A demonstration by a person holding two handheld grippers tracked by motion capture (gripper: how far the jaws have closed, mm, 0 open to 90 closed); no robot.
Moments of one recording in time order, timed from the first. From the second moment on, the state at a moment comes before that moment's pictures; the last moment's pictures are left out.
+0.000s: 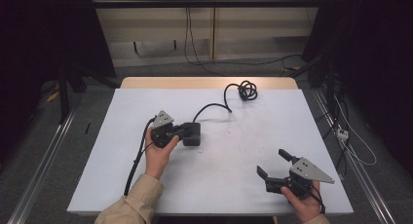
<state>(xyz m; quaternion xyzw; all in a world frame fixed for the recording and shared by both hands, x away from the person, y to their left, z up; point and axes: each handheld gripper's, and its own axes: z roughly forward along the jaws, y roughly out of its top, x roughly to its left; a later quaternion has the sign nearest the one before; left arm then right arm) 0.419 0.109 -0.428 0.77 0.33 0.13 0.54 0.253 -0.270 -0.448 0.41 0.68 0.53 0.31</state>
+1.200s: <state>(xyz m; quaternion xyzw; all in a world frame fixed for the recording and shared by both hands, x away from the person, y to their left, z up) 0.418 0.106 -0.432 0.78 0.33 0.12 0.51 0.253 -0.270 -0.448 0.40 0.68 0.53 0.31</state>
